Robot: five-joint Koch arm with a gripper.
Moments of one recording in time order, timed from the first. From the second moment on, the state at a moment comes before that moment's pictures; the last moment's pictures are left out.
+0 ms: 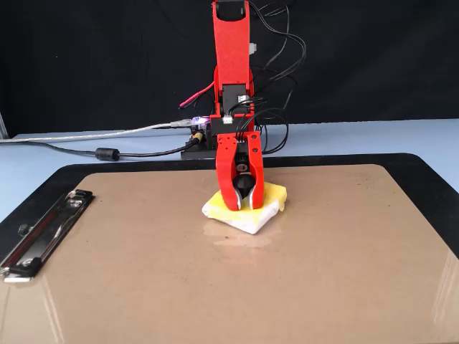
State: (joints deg) arm -6.3 85.1 144.5 -34.1 -93.3
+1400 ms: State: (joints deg) arm -54.7 94.3 131.2 -13.0 -106.8
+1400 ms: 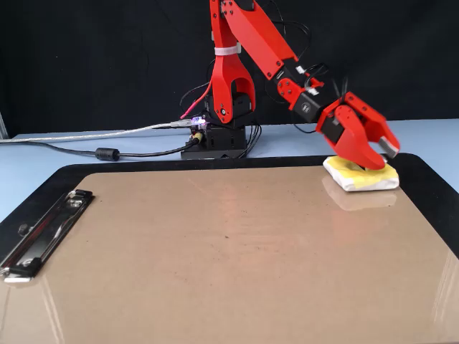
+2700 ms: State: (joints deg) arm -5.4 132.0 137.9 91.1 -86.3
